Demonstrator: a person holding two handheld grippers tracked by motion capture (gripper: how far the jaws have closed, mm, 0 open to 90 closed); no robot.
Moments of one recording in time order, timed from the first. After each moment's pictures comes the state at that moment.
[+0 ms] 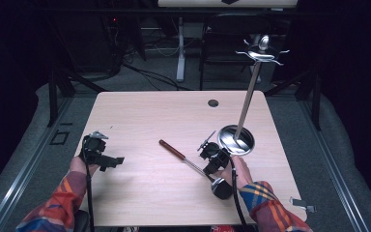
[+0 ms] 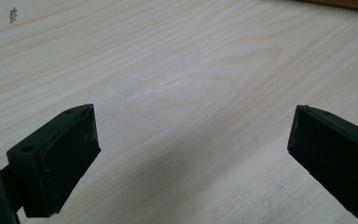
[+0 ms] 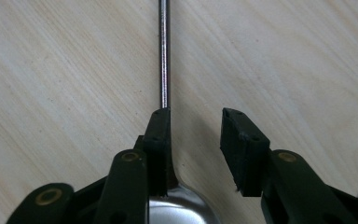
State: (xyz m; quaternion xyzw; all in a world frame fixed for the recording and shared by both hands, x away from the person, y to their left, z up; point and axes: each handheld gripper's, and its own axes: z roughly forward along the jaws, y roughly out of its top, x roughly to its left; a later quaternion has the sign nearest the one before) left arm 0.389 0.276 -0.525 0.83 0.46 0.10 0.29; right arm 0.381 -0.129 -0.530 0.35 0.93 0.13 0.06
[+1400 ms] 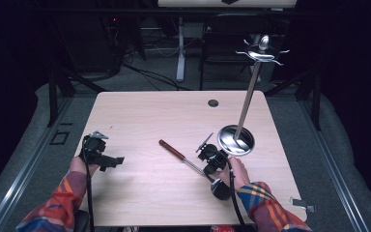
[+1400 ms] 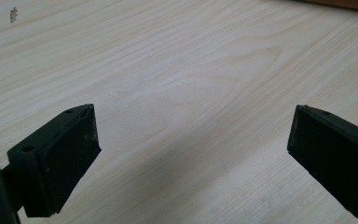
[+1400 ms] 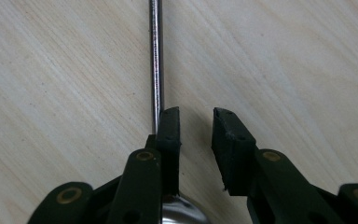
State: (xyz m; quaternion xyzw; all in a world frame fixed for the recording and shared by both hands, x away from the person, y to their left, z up) left arm 0.389 0.276 -0.525 0.83 0.46 0.10 0.29; right arm 0.383 -0.124 -0.540 0.36 0.92 0.13 0.07
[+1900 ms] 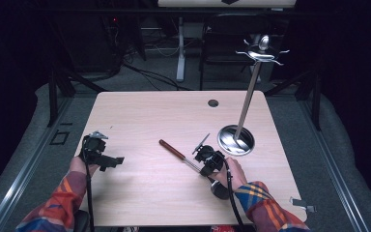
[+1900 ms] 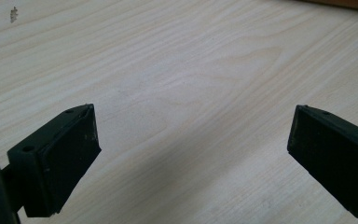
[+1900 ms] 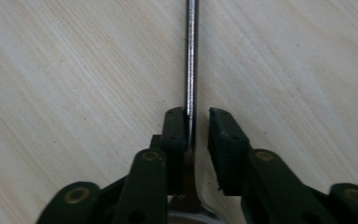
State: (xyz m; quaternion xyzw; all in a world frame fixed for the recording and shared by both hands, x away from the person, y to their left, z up) left arm 0.389 0.276 -0.525 0.83 0.46 0.10 0.29; right arm 0.380 -0.115 -0.541 0.34 0.93 0.13 0.03
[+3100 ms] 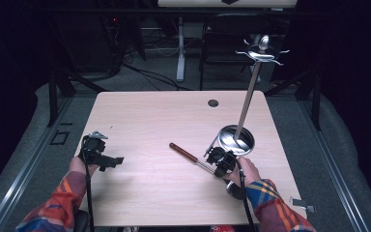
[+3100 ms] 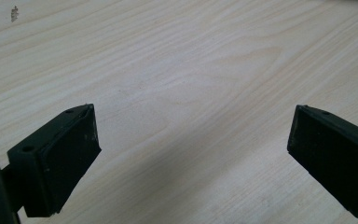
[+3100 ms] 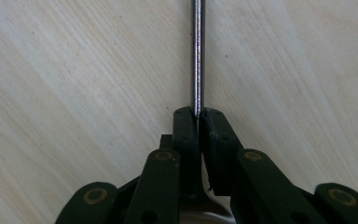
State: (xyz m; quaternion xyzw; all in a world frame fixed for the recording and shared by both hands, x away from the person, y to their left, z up) left arm 0.389 0.277 -0.524 0.83 0.46 0.10 0.29; right arm 0.376 -0.151 -0.540 0.33 0.94 0.08 0.04
